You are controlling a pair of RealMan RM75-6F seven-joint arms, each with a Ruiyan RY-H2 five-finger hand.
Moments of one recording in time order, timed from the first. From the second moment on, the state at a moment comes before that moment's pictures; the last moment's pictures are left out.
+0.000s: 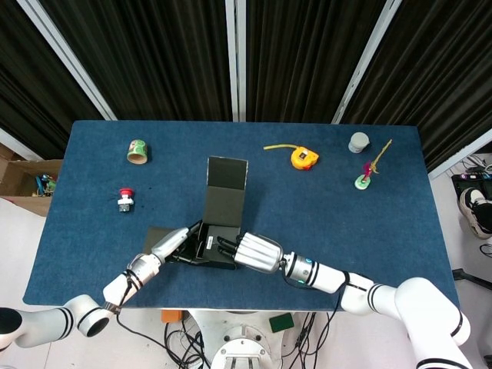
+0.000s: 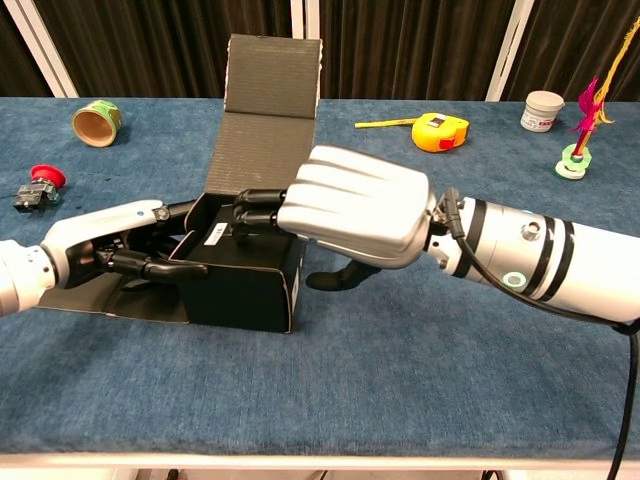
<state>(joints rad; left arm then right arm) -0.64 -1.64 0.06 -1.22 1.56 0.95 -0.87 0.91 -1.85 -0.08 -0.93 -1.90 1.26 -0.15</state>
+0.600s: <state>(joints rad) -0.64 -1.65 0.06 -1.21 1.57 0.97 -0.85 0.90 -1.83 -0.08 -0.96 -1.90 1.26 -0.16</state>
